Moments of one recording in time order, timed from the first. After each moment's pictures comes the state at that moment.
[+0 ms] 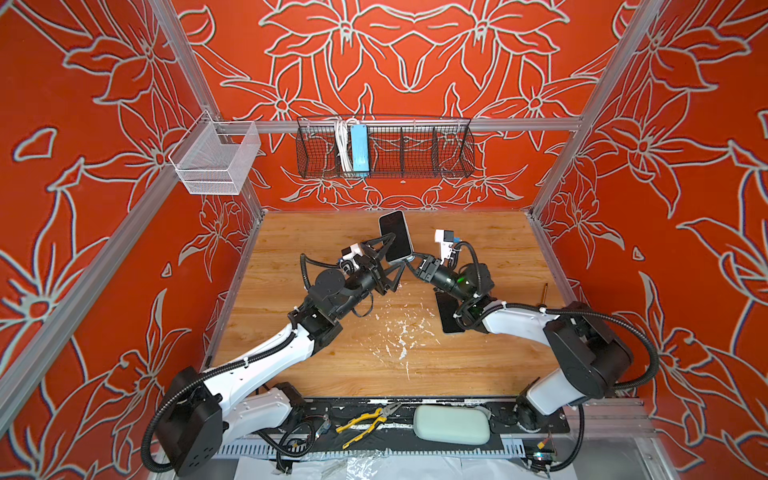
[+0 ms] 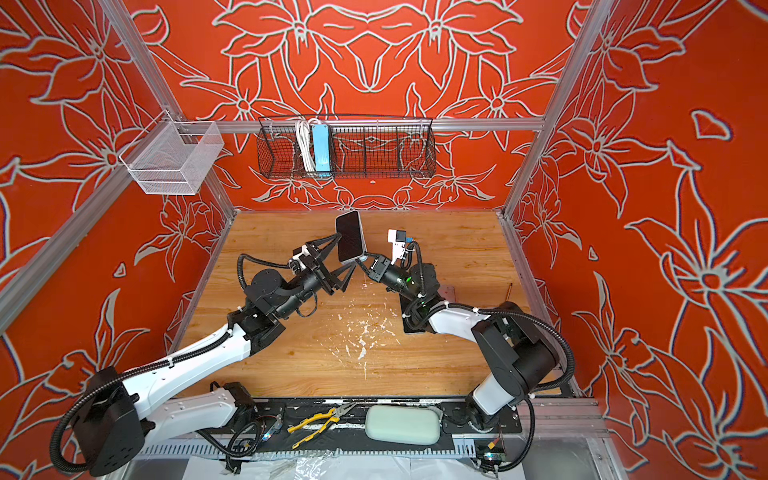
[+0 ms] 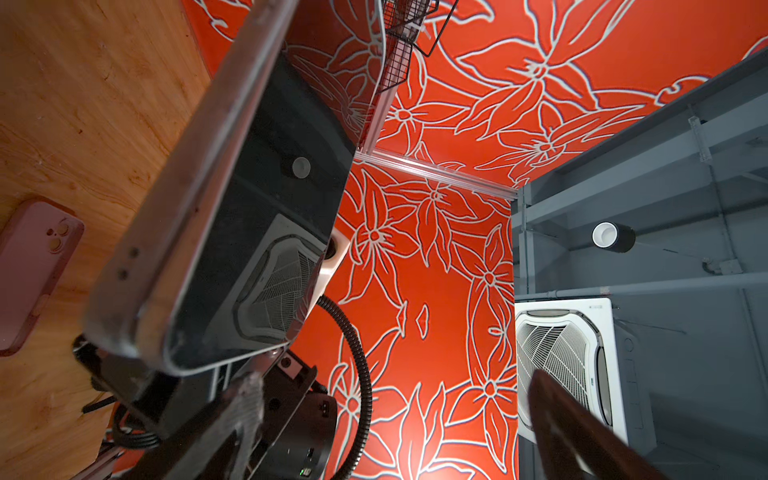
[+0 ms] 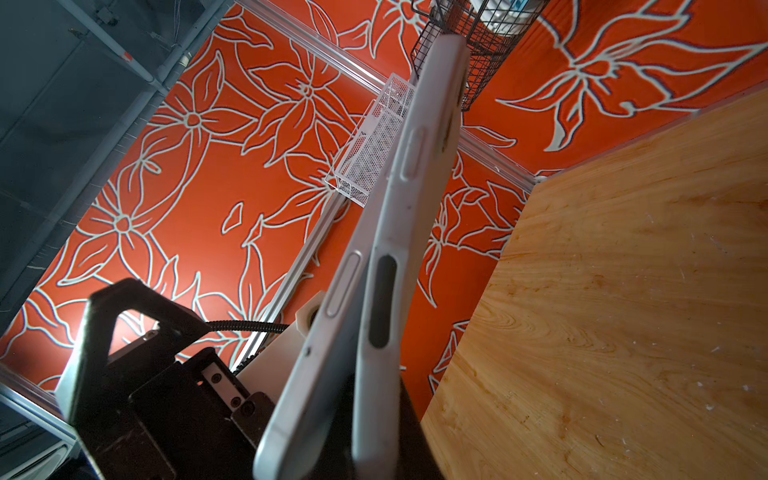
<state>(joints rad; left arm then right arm) -0.65 1.12 0.70 0.59 0.08 -1.86 0.61 1.57 0.70 1.15 -0.43 1.19</state>
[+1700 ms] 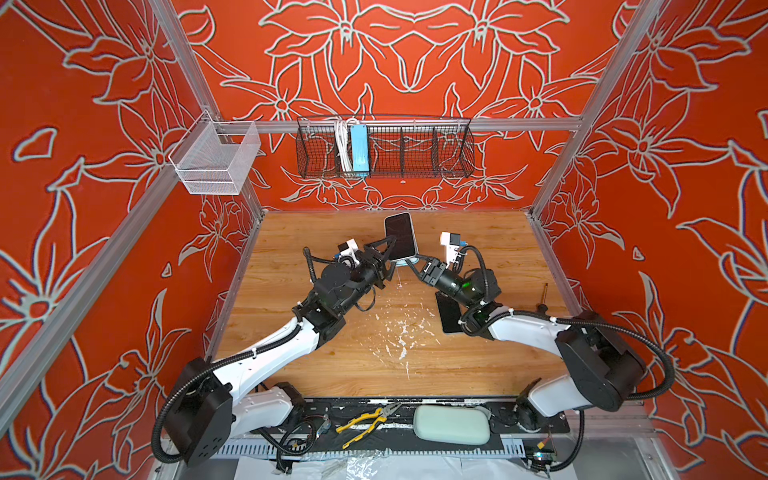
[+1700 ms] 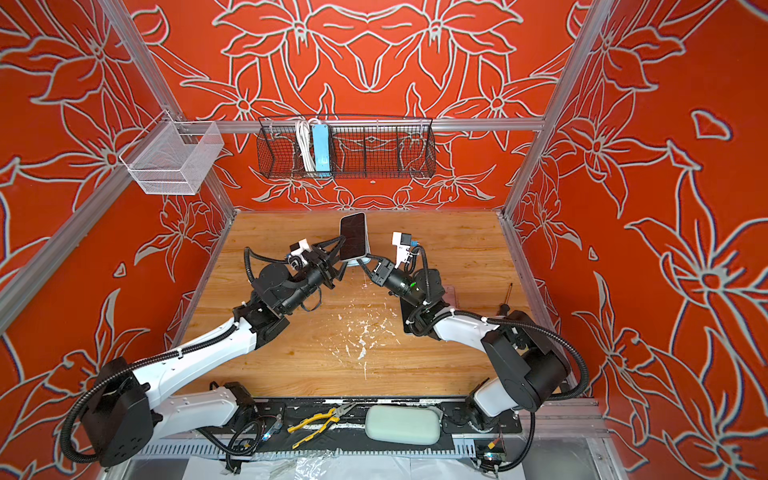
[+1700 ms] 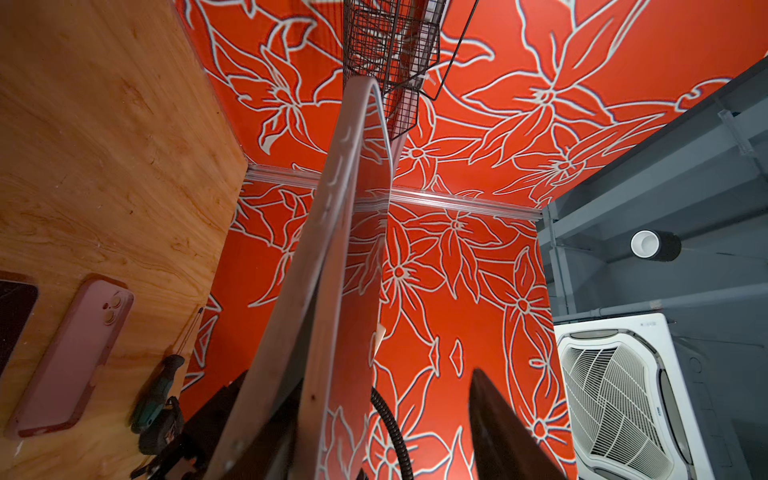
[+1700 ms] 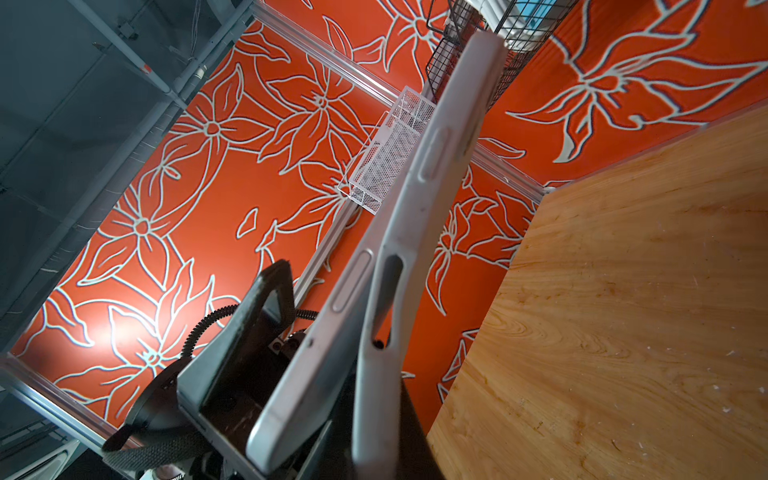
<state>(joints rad) -0.61 1.19 0.74 0.56 0.03 -1.72 0.64 1.48 0.65 1.15 -0.40 1.19</state>
